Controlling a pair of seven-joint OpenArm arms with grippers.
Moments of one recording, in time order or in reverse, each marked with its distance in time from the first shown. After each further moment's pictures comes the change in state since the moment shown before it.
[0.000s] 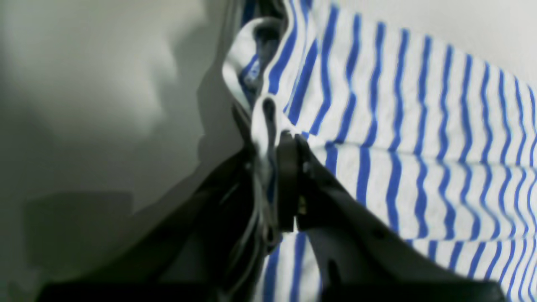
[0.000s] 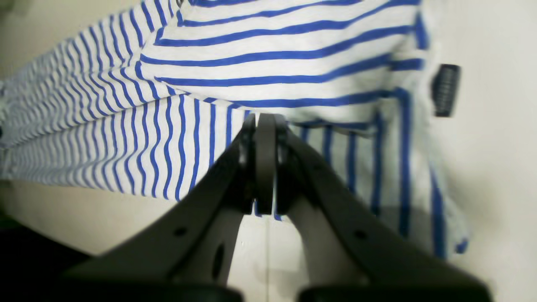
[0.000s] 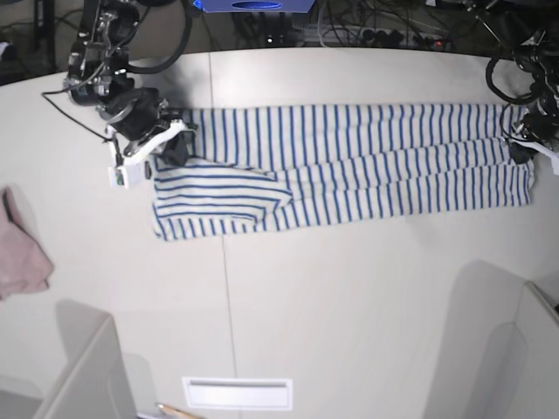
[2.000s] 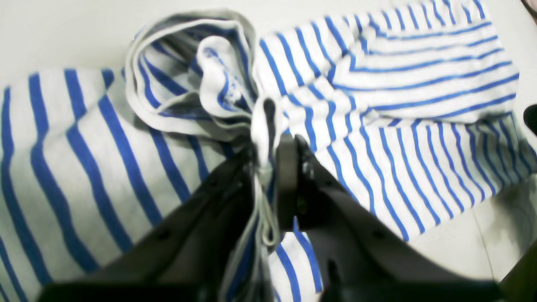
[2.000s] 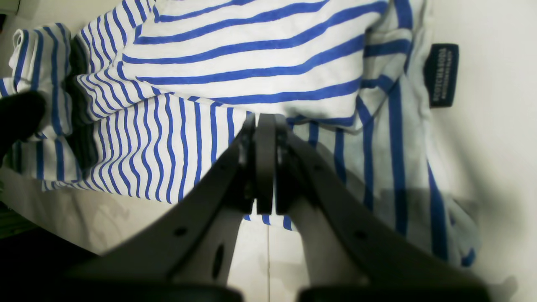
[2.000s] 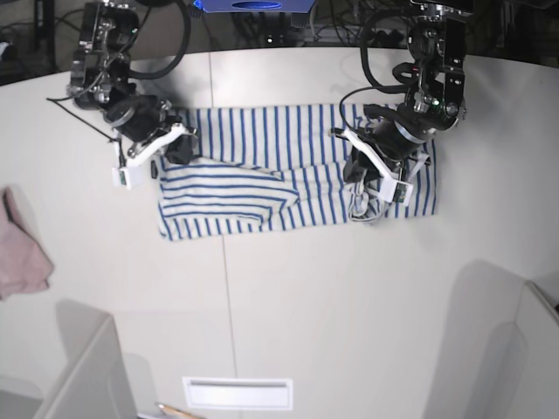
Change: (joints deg) left arm 8.4 9.9 49.4 34.6 -0.9 23.8 -0.7; right arm 1.8 0.3 0.0 -5.7 2.1 0.0 0.2
